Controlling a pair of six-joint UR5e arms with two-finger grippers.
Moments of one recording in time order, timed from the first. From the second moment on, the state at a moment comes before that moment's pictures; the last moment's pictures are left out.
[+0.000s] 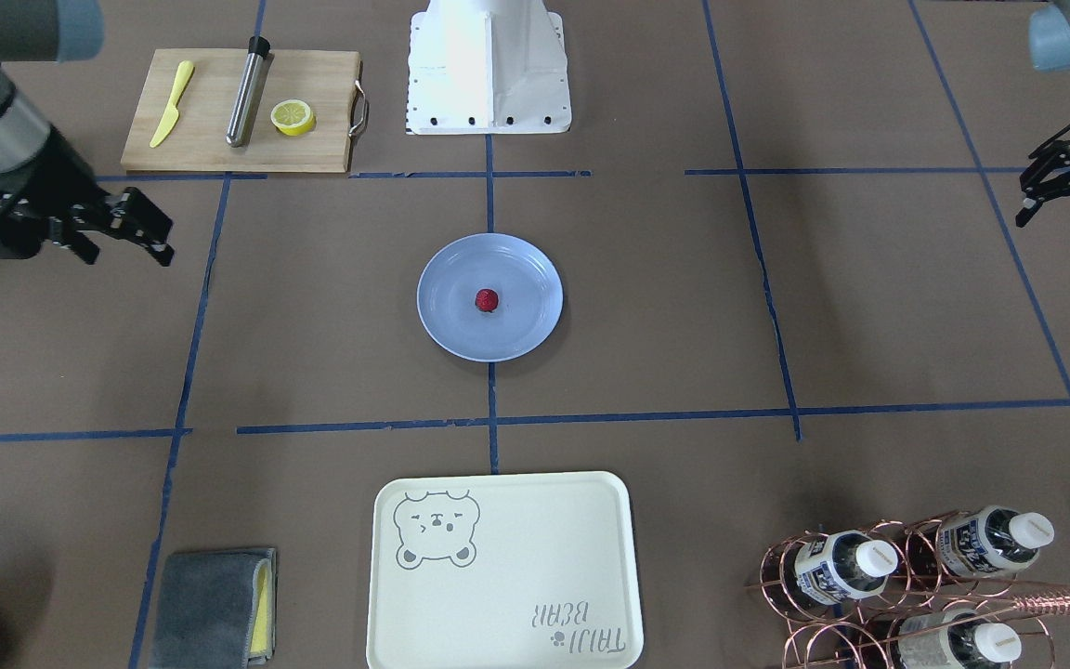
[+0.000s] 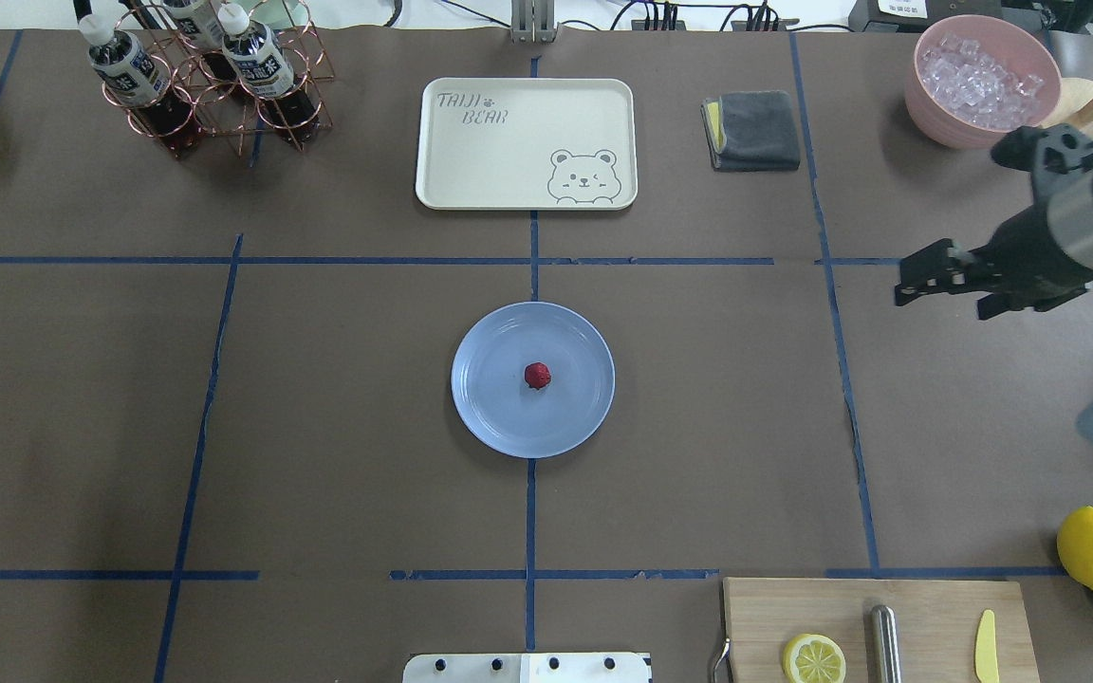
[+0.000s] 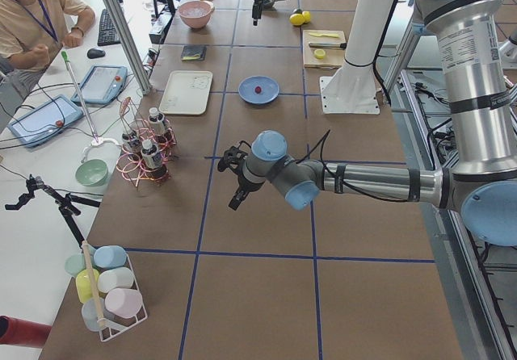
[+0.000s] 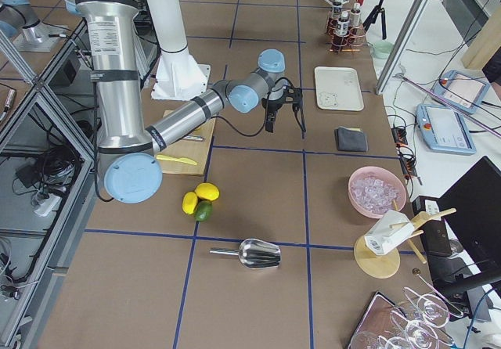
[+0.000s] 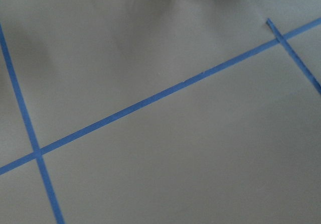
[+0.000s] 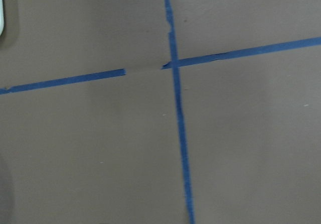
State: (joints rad) left arm -1.33 -1.29 -1.76 -2.32 -2.32 -0.12; right arm 1.00 -1.55 2.03 -1.40 2.23 0.92
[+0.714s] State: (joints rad) left arm -1.55 -1.27 -1.77 -2.13 -2.44 0.02; right arm 1.40 -1.82 1.93 -1.41 2.36 0.26
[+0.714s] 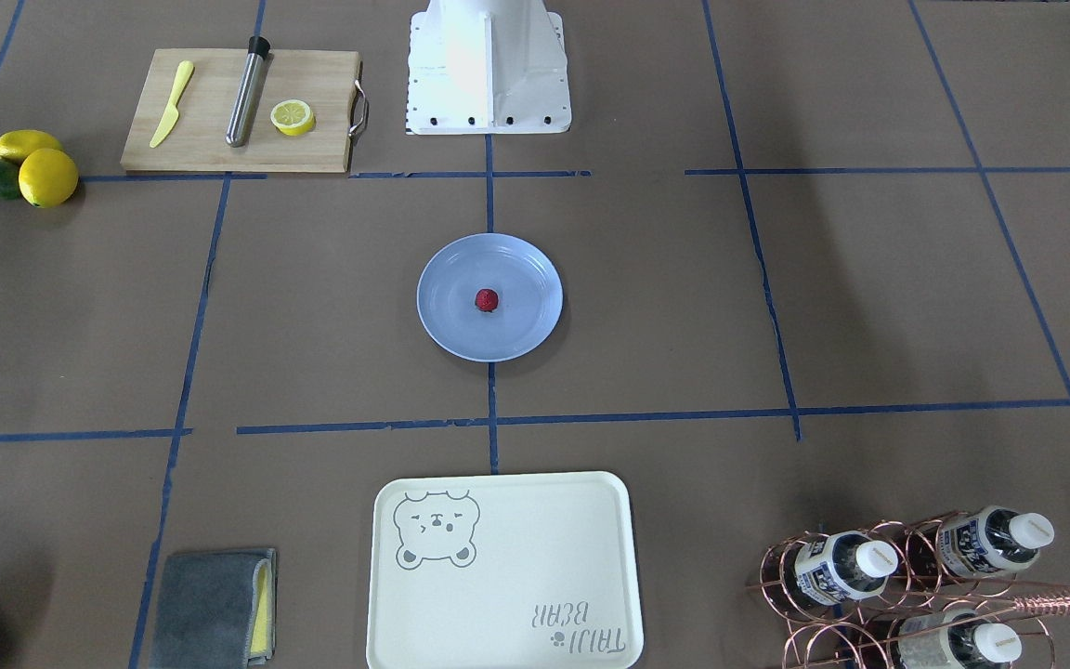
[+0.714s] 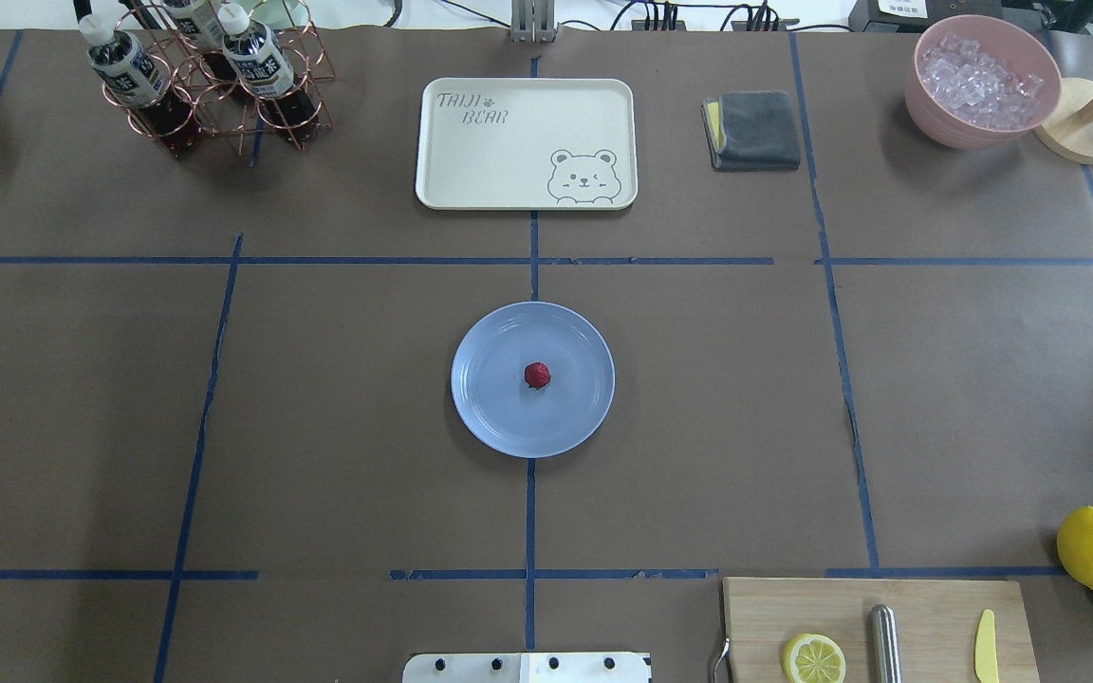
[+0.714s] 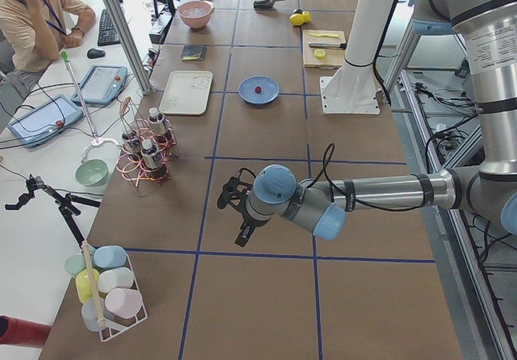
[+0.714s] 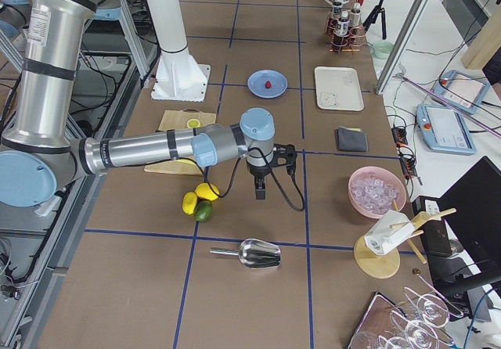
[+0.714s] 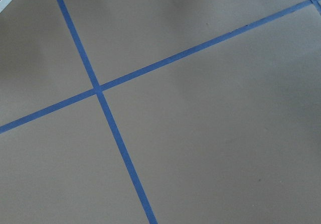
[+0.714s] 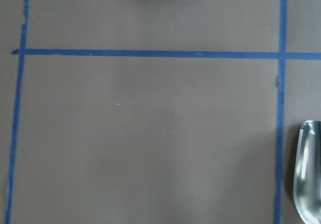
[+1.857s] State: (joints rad) left arm -1.57 -1.32 -1.93 -1.48 -2.43 0.17; right arm 1.51 -1.81 1.88 -1.47 2.44 0.18
